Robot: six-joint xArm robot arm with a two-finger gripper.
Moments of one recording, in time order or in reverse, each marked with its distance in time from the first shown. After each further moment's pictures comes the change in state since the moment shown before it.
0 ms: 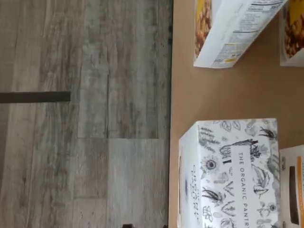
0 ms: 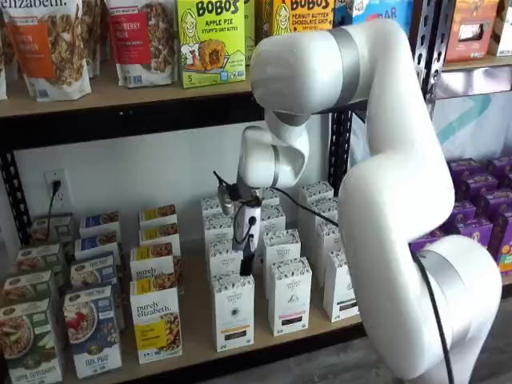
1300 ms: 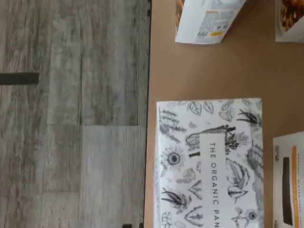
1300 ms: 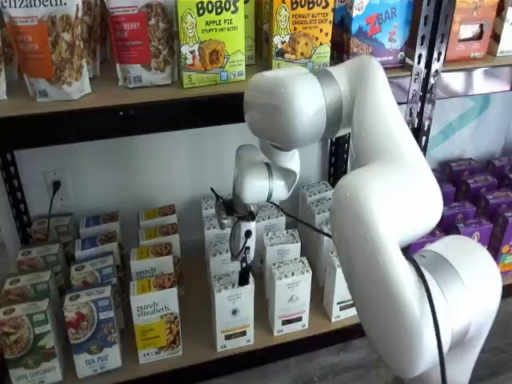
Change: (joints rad) arm -0.007 0.220 -0.236 -0.086 0.022 0.067
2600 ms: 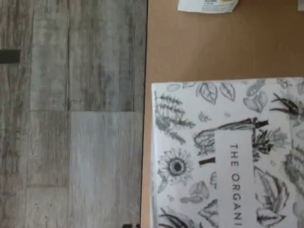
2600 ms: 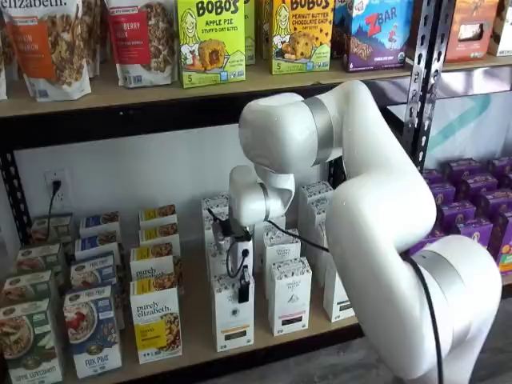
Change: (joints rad) arm 0.016 0.140 -0.105 -0.096 -0.030 0.093
